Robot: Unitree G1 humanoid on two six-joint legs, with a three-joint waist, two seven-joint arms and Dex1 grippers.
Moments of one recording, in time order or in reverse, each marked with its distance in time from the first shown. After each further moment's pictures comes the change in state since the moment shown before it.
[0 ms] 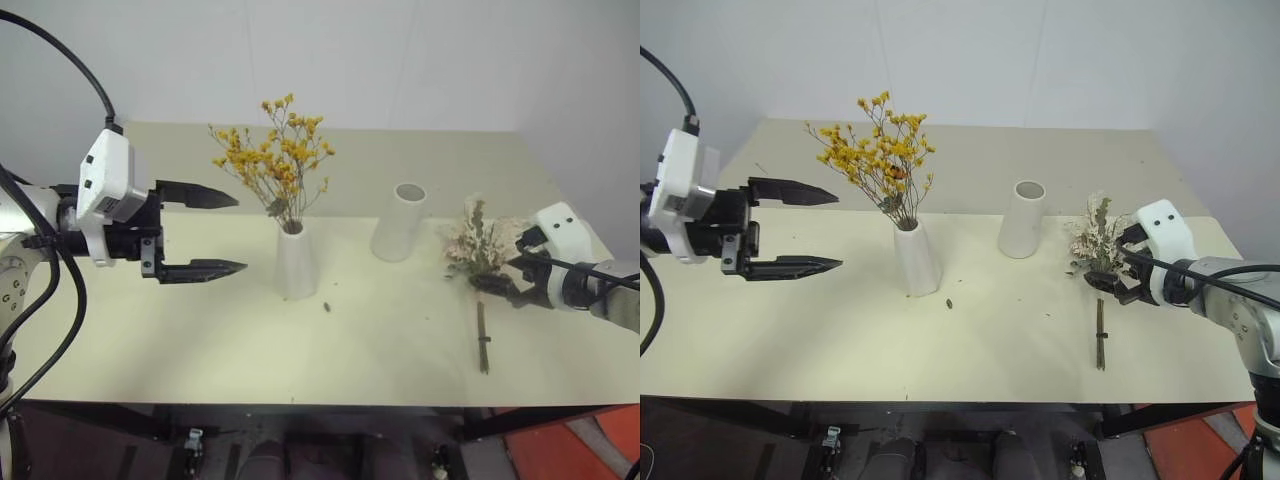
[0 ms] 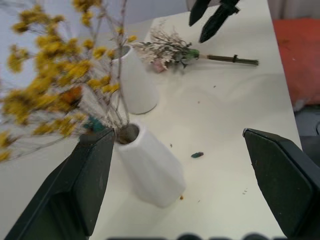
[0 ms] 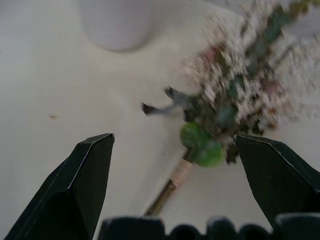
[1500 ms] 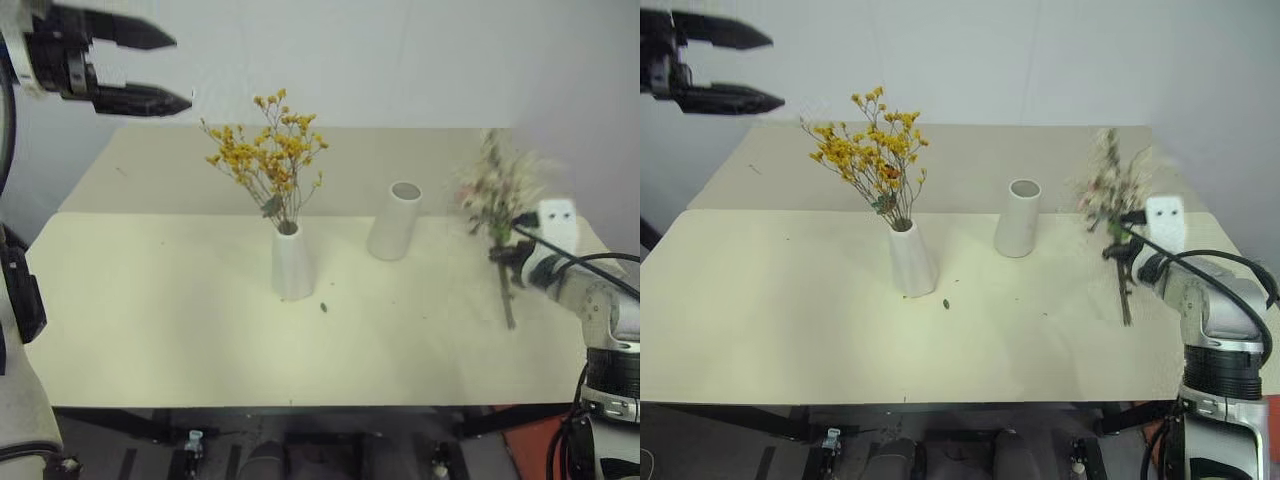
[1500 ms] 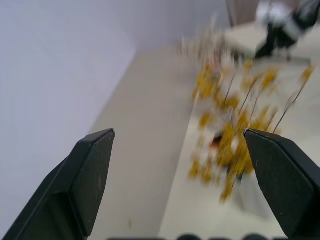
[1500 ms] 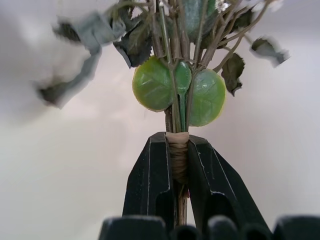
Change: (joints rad) left arm -0.974 -0.084 -0.419 1.349 0.487 -0.491 -0.360; right arm -0.137 0.350 -0.159 0.195 -0.240 -0.308 -0.239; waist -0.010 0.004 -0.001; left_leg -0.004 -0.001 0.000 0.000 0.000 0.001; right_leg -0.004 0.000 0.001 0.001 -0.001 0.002
